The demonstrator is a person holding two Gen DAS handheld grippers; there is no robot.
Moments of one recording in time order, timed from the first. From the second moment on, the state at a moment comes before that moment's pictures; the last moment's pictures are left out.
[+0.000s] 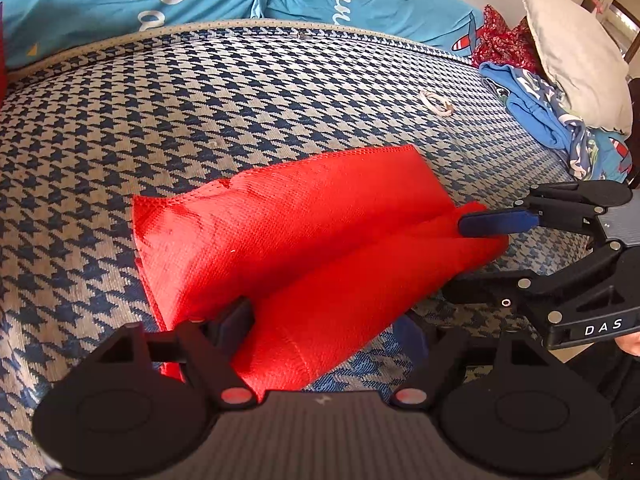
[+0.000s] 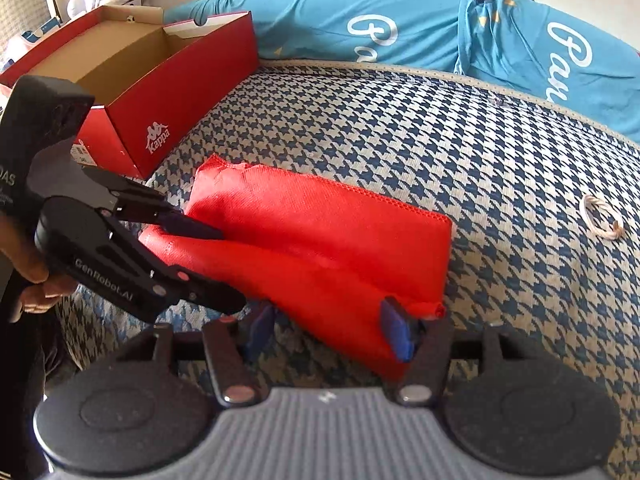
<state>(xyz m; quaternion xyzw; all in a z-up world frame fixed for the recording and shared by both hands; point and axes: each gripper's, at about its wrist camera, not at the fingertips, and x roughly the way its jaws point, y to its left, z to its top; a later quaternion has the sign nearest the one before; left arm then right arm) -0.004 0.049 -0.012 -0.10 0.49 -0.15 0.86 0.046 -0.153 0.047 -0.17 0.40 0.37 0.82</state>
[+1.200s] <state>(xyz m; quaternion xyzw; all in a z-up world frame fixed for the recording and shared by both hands) 0.012 0.086 -0.003 -0.15 0.53 -0.20 0.81 0.070 -0.130 0.036 -0.14 0.41 0.38 0.82</state>
